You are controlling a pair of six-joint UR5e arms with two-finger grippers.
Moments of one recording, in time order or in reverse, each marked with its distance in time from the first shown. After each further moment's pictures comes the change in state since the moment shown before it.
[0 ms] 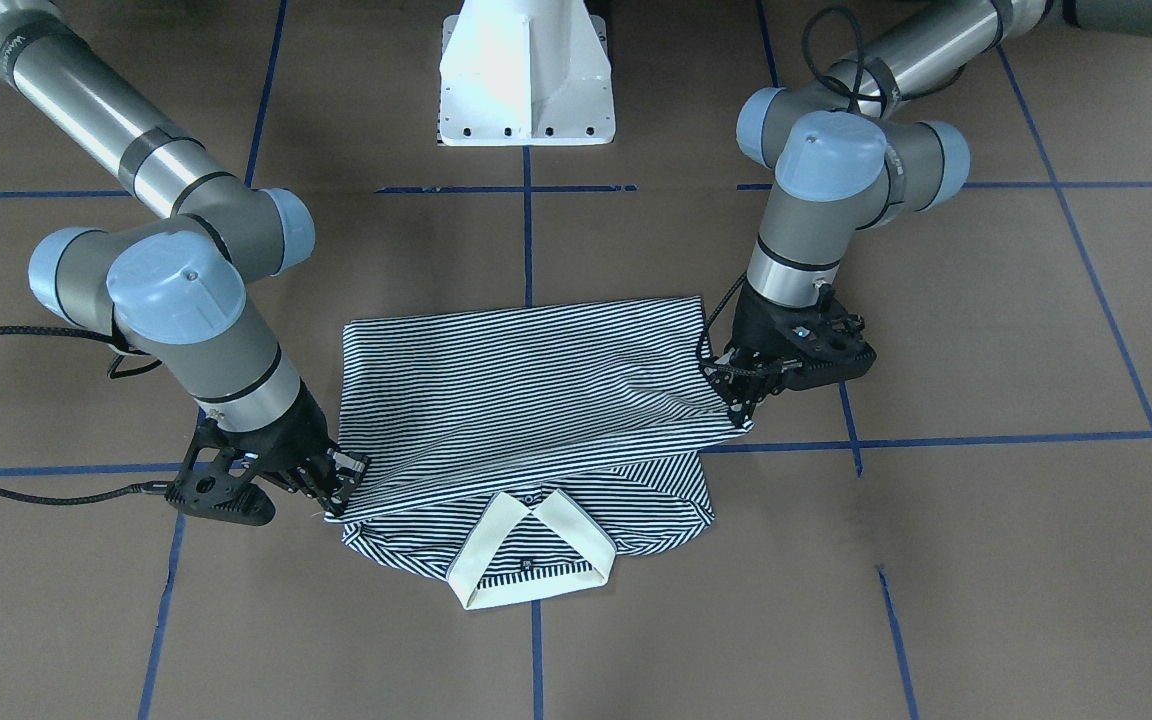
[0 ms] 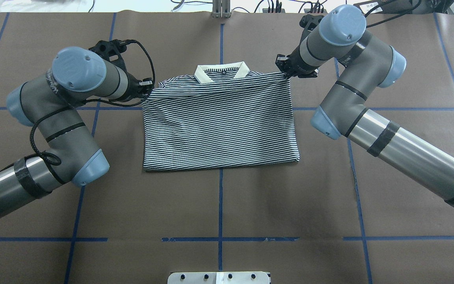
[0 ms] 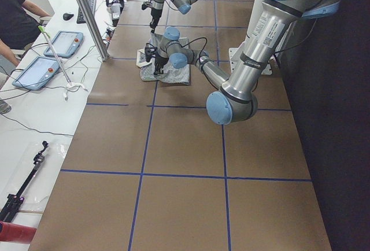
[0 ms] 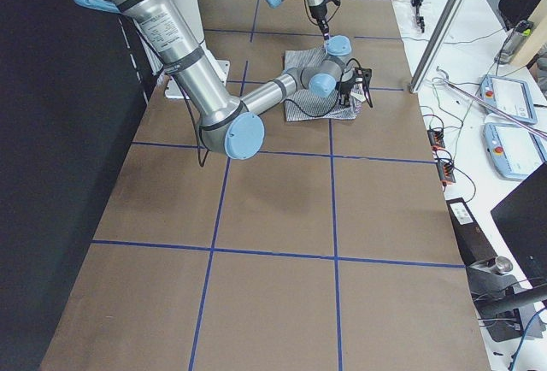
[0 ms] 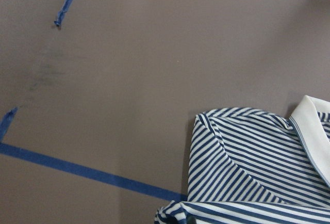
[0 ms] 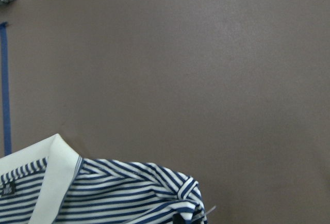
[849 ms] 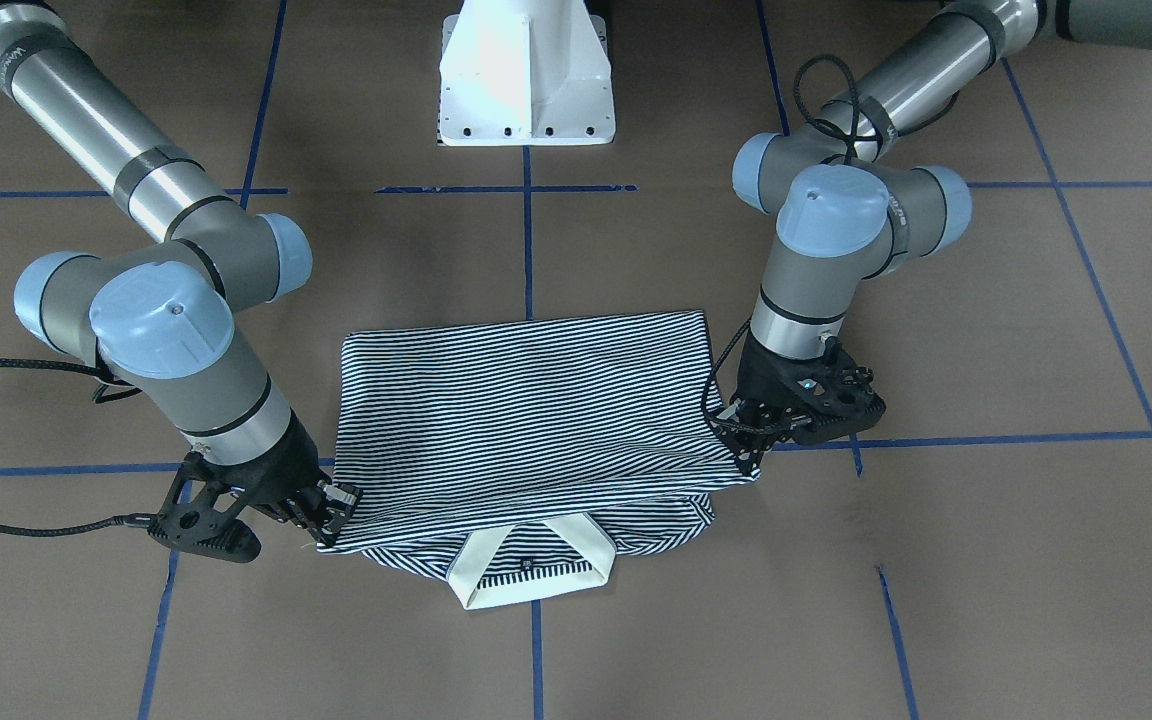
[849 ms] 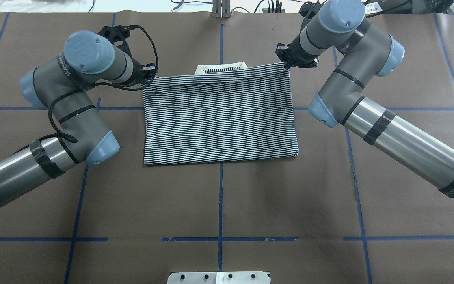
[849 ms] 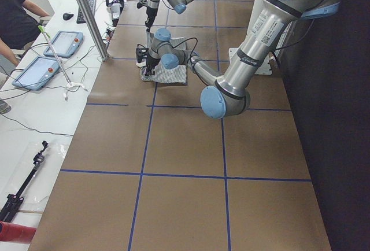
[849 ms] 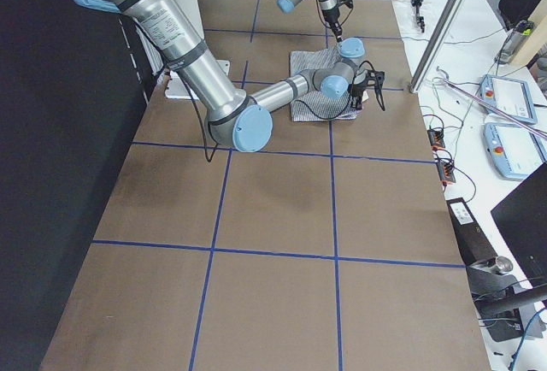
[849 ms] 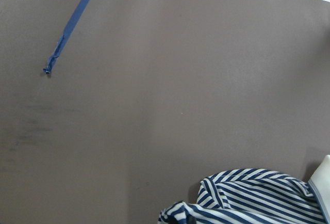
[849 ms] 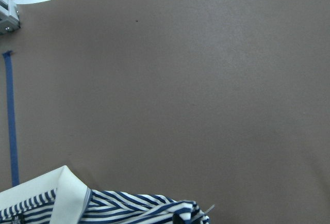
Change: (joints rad) left arm -0.037 -0.084 0.122 -0.032 0.001 0.001; right arm 0.019 0.044 -0.046 0.011 0.005 0.000
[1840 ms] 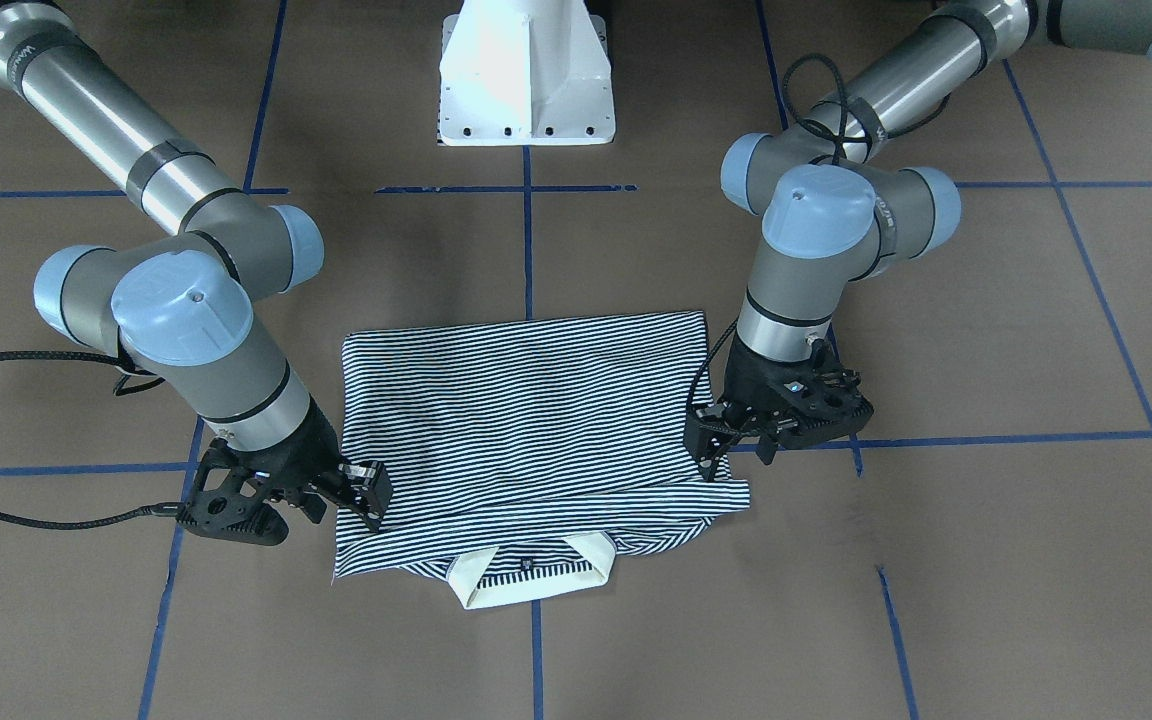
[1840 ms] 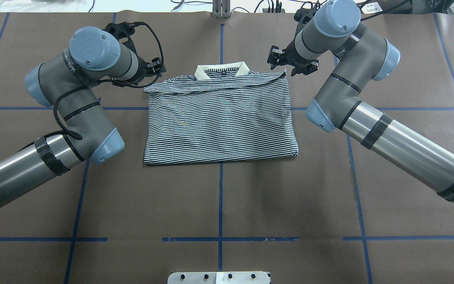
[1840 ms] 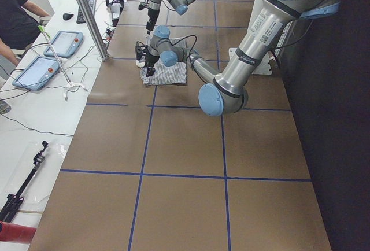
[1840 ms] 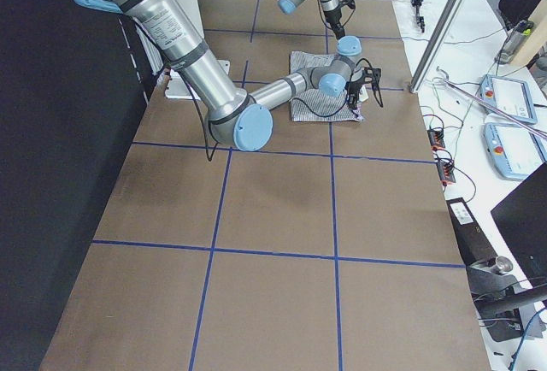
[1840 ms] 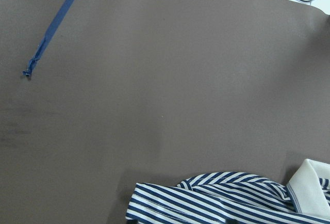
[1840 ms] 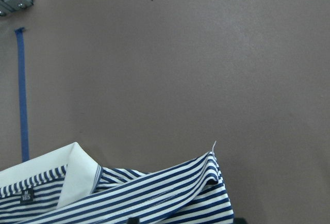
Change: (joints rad) left arm 0.000 -0.019 0.000 0.012 -0.001 -0.004; right arm -0.019 -0.025 0.042 -0.001 0.027 -0.022
